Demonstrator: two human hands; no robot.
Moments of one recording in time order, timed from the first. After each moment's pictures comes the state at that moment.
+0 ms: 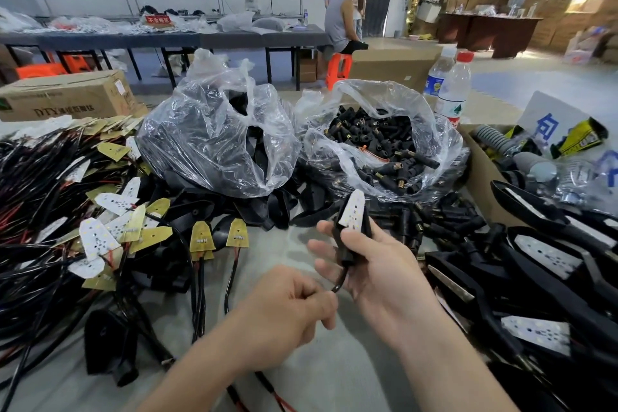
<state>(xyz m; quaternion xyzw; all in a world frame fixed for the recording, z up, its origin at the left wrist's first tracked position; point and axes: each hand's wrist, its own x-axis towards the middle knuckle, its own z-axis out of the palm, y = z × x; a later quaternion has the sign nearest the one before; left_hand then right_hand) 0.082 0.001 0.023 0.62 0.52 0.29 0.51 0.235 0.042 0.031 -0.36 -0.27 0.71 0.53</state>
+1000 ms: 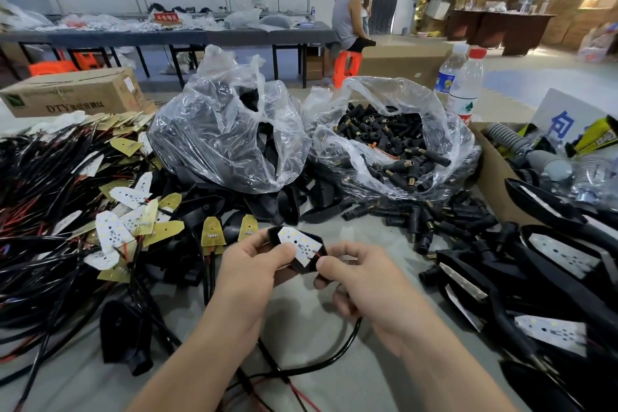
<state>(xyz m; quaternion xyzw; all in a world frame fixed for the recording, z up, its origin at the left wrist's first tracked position) 0.065 0.023 0.006 0.34 0.54 0.59 0.50 0.227 0.035 0.015 -0.50 -0.49 0.60 0.38</state>
